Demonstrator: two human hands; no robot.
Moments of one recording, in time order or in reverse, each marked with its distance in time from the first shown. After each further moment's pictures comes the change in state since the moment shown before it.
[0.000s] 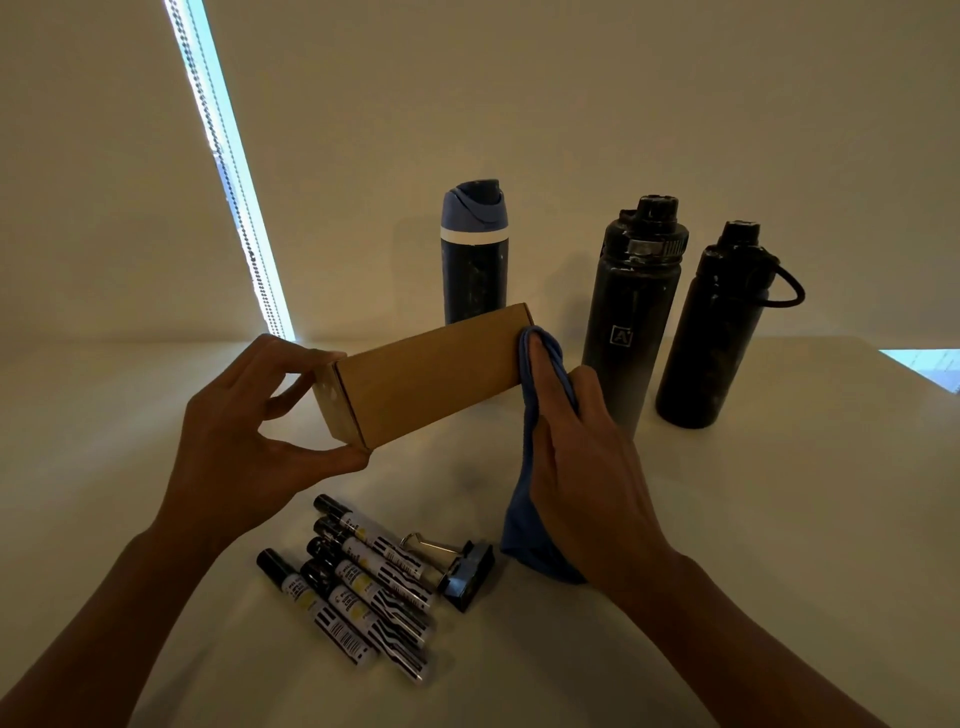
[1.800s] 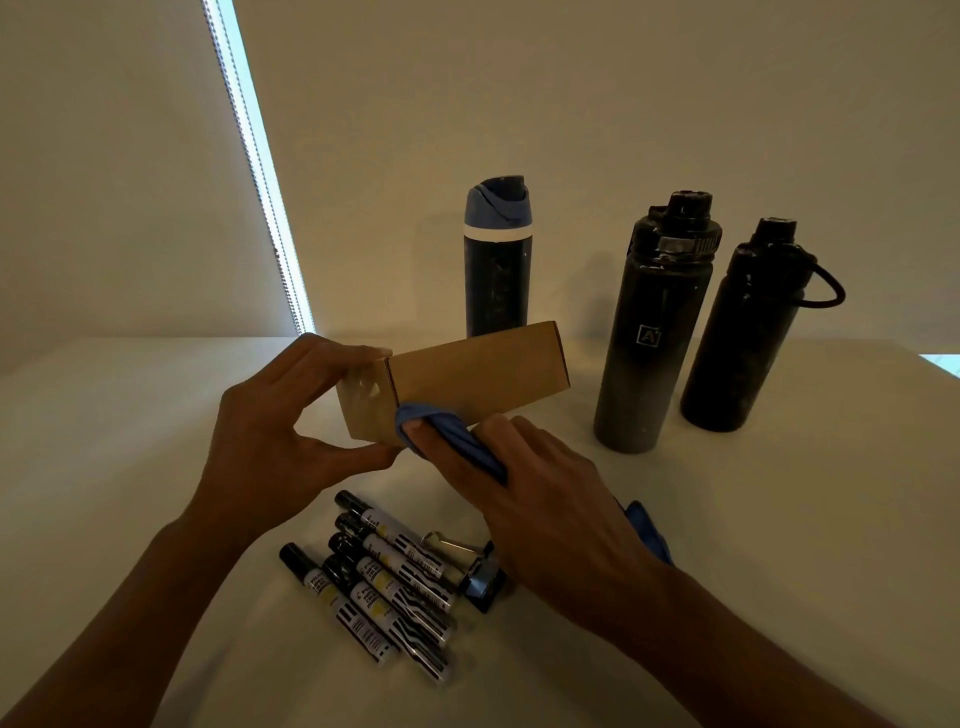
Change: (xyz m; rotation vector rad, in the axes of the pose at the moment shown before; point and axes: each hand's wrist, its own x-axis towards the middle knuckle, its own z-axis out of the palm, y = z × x) left_hand 0.007 0.013 -0.005 -0.016 -0.046 0.043; right_hand -0.013 -0.040 0.003 -0.034 -0.265 -0.385
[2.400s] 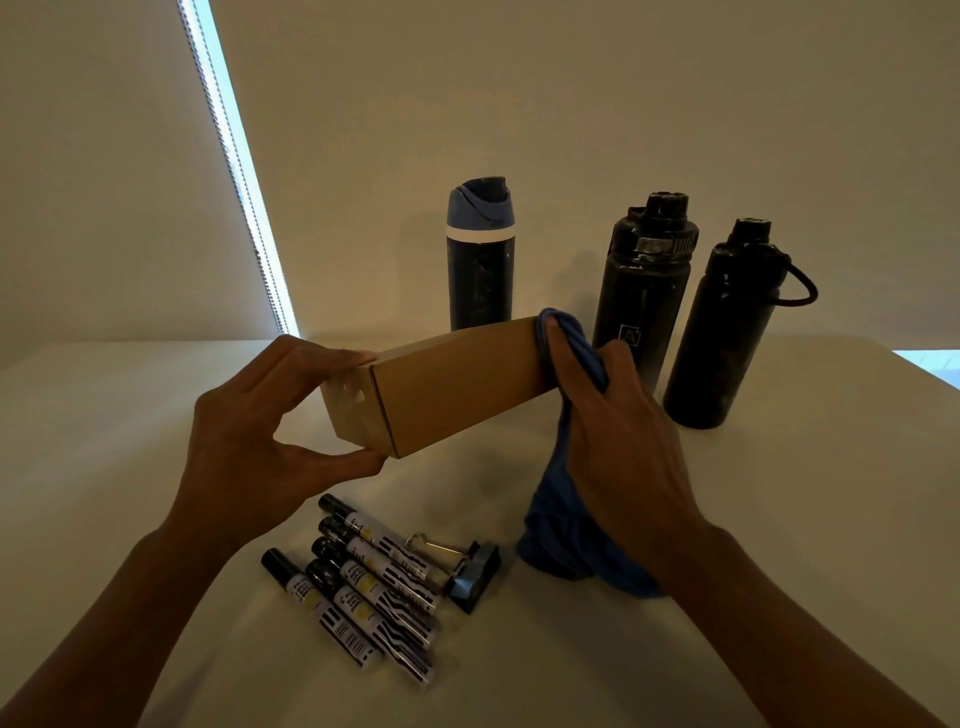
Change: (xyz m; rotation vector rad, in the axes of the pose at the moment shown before) left_hand -0.003 0.000 0.003 0.049 0.008 0.006; right_hand -0.004 0.067 -0.015 -0.136 0.168 0.455
